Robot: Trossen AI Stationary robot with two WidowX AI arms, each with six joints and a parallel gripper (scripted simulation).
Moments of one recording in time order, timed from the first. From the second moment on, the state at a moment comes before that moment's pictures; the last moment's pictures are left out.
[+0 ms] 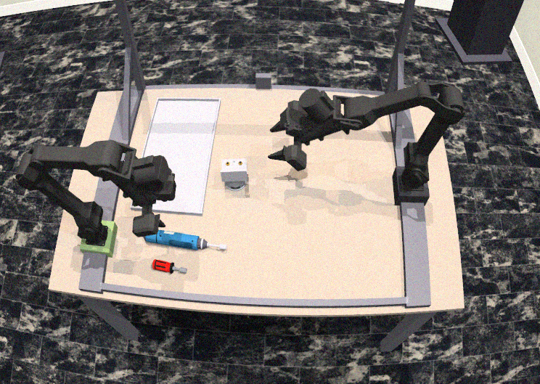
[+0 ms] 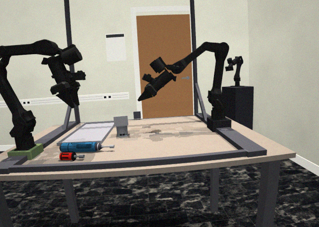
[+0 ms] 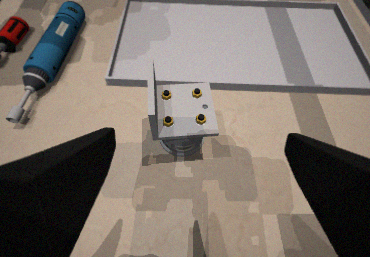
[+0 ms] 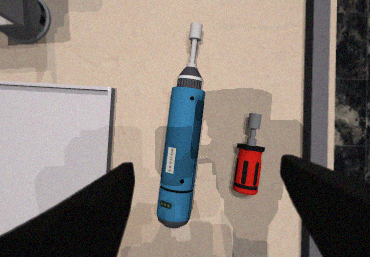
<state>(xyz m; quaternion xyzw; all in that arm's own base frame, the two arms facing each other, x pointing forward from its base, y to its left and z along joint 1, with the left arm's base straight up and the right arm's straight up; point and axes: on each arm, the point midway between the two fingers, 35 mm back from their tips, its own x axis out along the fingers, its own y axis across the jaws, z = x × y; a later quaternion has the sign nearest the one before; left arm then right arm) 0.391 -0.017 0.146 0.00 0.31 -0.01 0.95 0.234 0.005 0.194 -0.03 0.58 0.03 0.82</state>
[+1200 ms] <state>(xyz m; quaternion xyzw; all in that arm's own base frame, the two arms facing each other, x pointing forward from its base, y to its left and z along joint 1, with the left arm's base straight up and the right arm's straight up) 0.388 -0.015 0.098 0.00 0.27 -0.01 0.96 0.232 0.005 0.142 -0.46 0.44 0.46 0.61</state>
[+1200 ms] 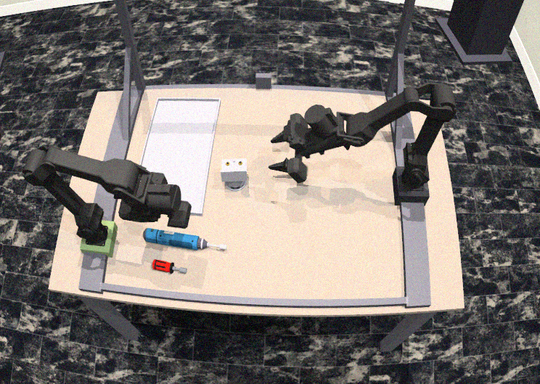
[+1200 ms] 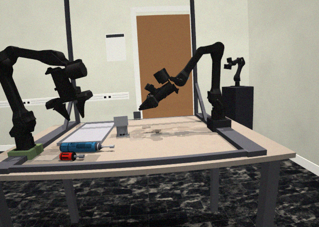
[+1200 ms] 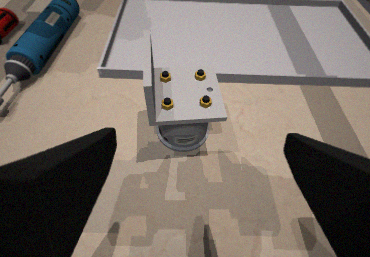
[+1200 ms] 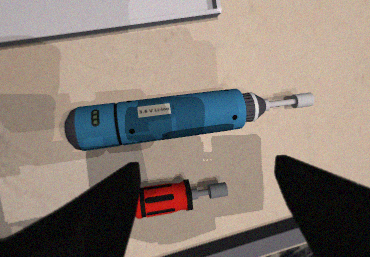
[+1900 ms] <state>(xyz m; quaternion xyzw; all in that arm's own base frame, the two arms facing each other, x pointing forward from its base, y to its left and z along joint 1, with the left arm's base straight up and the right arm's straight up) 0.391 -0.012 0.045 0.00 0.20 -0.01 0.98 0.231 0.012 0.106 -0.66 0.21 0.66 0.29</state>
